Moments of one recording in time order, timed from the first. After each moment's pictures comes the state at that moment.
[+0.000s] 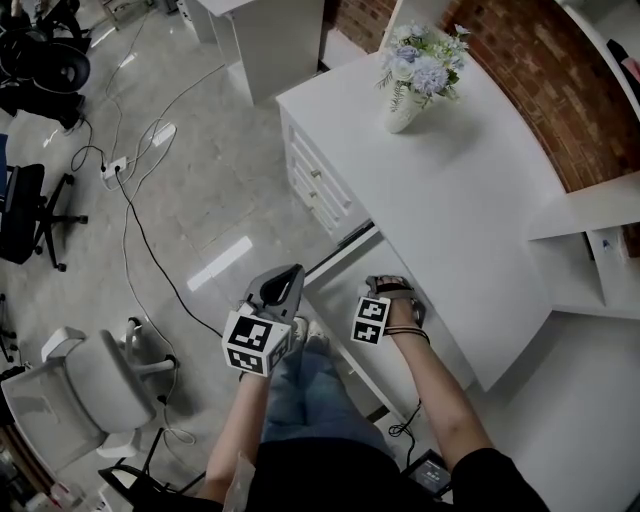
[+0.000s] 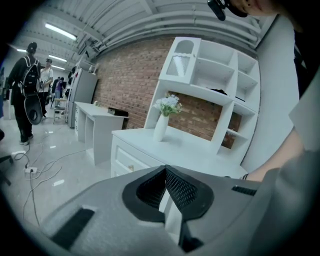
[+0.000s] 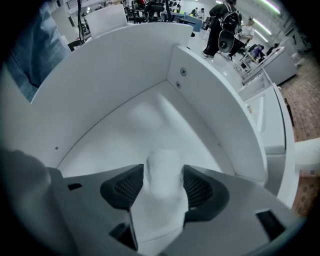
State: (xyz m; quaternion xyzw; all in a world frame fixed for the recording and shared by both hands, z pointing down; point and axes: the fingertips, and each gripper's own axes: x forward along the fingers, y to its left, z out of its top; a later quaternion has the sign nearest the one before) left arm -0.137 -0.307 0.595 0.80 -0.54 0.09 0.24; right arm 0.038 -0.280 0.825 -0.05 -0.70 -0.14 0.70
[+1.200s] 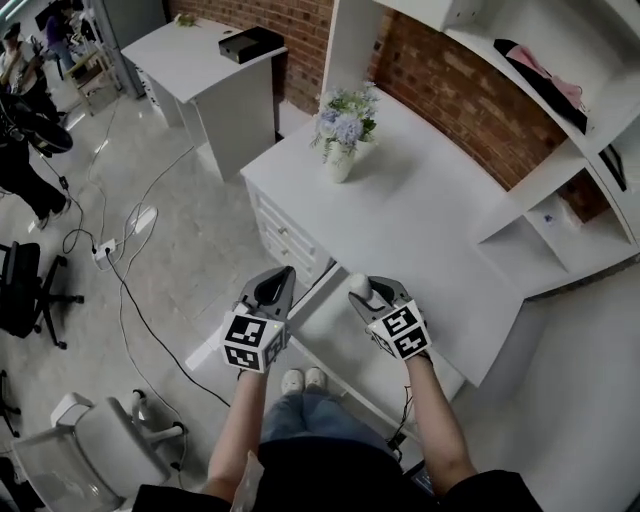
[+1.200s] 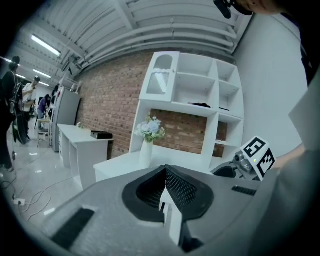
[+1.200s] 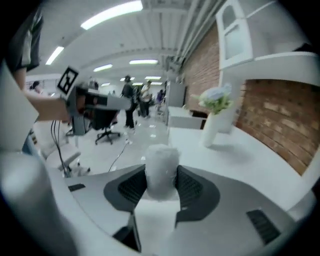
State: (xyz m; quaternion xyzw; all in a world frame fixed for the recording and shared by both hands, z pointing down) left arm -0.107 -0.348 0.499 0.85 -0.51 0.06 0.14; right arm 0.030 -0.346 0.578 0.31 -0.90 0.07 0.31
